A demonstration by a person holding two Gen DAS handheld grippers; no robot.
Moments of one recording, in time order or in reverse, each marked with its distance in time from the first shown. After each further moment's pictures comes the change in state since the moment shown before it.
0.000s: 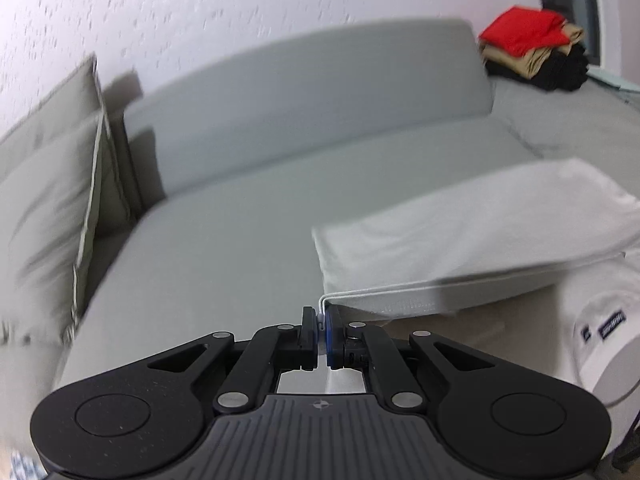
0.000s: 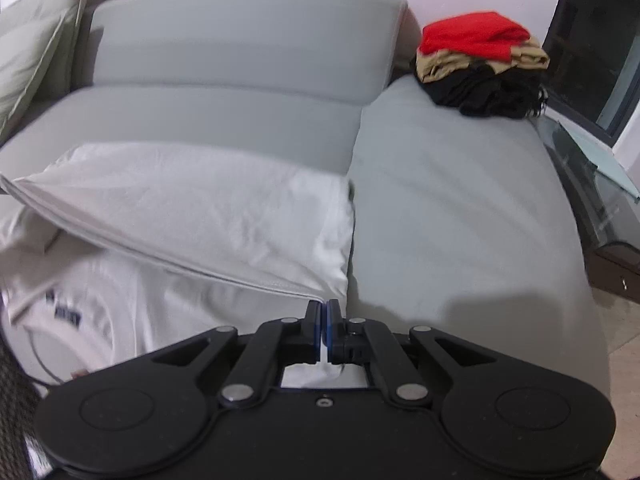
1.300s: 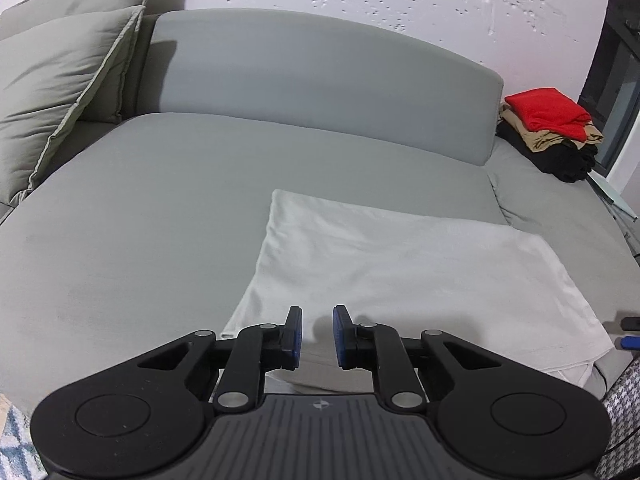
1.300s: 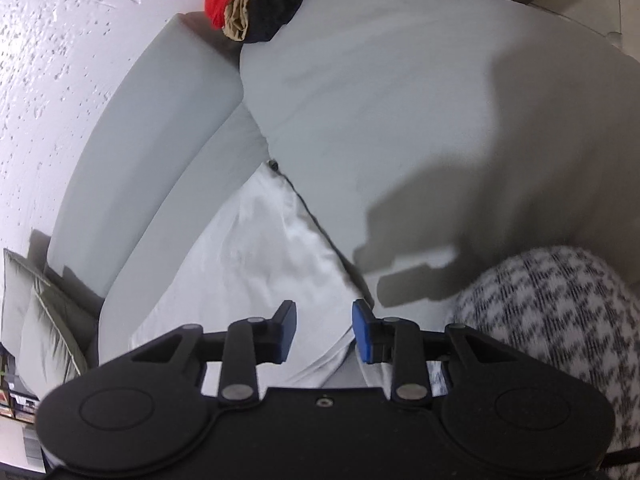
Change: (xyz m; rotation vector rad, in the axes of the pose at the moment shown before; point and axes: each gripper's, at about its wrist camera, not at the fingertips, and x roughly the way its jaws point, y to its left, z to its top) left arm -0.008 -0.001 -0.022 -0.404 0.015 -0.159; right arm 0.007 -0.087 -0.049 0.929 0.051 0.249
